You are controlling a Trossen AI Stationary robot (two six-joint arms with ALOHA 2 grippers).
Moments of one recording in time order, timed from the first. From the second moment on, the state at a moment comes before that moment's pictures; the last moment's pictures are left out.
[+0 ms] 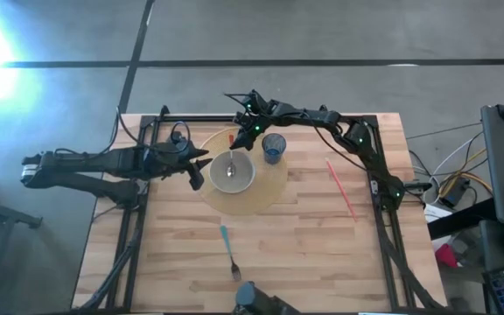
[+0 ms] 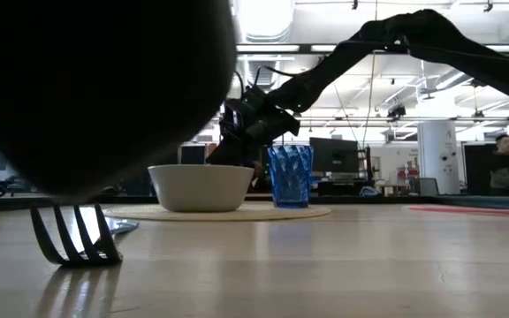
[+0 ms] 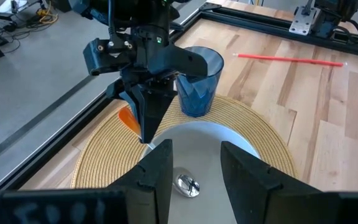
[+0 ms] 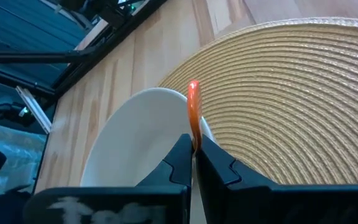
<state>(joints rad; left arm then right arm) 0.07 0.87 0.78 -0.41 -0.40 -0.22 -0.54 2.37 1.88 -0.32 -0.85 0.21</state>
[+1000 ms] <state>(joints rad) 0.07 0.87 0.78 -0.40 -0.40 -0.22 -0.54 2.37 1.89 -0.33 -0.83 0.28</state>
